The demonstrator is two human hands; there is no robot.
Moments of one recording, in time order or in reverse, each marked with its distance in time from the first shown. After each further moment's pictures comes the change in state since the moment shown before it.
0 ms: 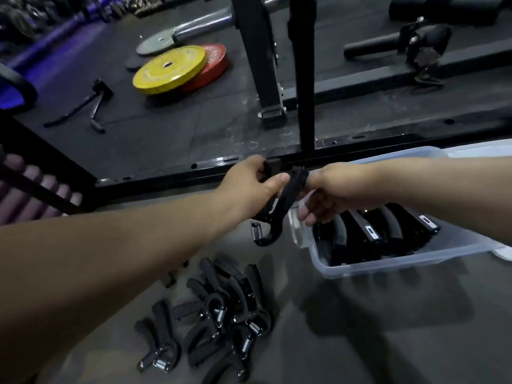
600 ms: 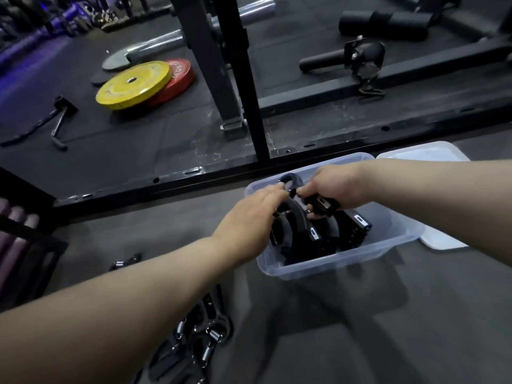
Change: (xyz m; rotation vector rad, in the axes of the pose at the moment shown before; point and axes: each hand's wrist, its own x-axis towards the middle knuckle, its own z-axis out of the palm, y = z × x) left_hand -0.008 0.008 0.098 0.638 -0.097 0.551; right_hand -0.044 0.044 -0.071 0.244 0.159 0.098
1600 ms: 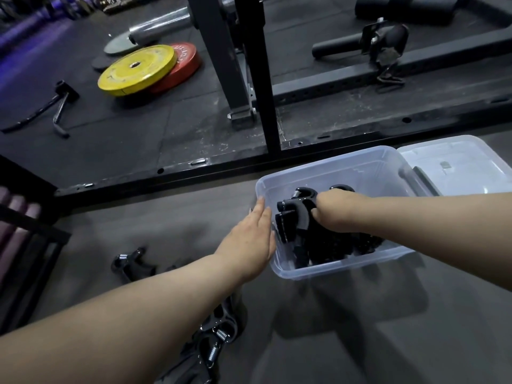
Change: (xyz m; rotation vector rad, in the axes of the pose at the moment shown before) left_hand -0.024 -0.034 0.046 0.009 -0.194 -0.238; right_hand 0.034 0.033 0.027 -1.305 0.289 -0.111
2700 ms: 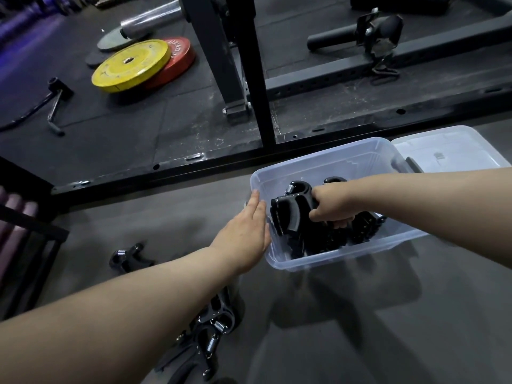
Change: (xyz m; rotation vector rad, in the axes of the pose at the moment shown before) left_hand 0.000 0.003 -0.001 0.014 -0.037 -0.028; right_hand -0.006 0.007 -0.009 0.194 -0.221 0.024
